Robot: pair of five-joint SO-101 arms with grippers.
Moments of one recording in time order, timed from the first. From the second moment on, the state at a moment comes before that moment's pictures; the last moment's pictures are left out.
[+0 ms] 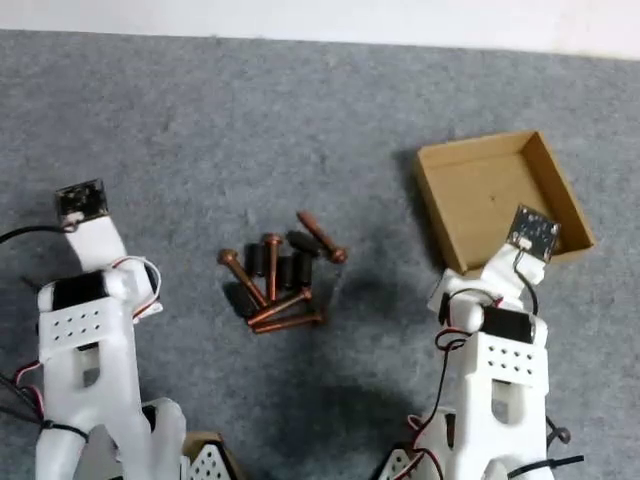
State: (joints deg) left arm -23.0 -41.1 57.6 60.3 8.2; right arm 8.3 -50.3 66.2 50.9 -13.8
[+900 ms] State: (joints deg) left arm -15.8 -101.5 79.8 71.0 -4.1; right arm 2.0 -99.9 84.7 60.0 -7.3
